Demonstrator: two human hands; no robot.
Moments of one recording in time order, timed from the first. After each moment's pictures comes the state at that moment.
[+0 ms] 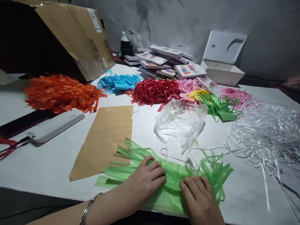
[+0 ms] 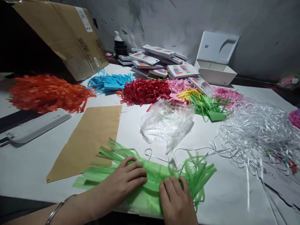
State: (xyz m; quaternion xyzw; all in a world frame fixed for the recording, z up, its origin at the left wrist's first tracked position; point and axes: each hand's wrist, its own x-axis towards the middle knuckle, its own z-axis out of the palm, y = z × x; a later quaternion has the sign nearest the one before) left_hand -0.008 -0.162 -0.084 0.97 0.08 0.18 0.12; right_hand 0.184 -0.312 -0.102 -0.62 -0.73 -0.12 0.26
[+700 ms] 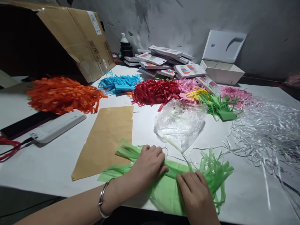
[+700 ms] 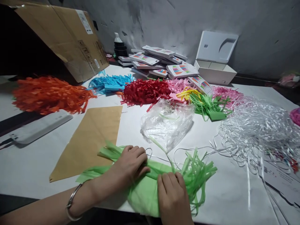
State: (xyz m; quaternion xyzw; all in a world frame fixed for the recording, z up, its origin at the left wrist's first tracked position) left_hand 0.018 -0.146 -0.071 0.97 0.24 0.06 0.09; right_hand 0.168 -0.292 -0.099 -0.63 -0.70 -0.13 0.31
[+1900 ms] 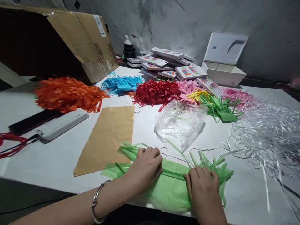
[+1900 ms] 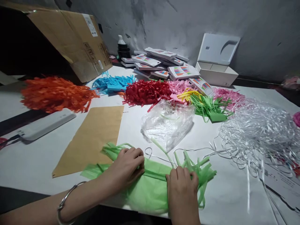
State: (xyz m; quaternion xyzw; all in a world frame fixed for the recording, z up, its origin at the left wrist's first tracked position) left_hand 0.013 -0.155 -0.061 0.94 0.30 0.02 0.14; right_hand 0.193 -0.295 -0.098 -0.75 -0.63 -0.13 0.16
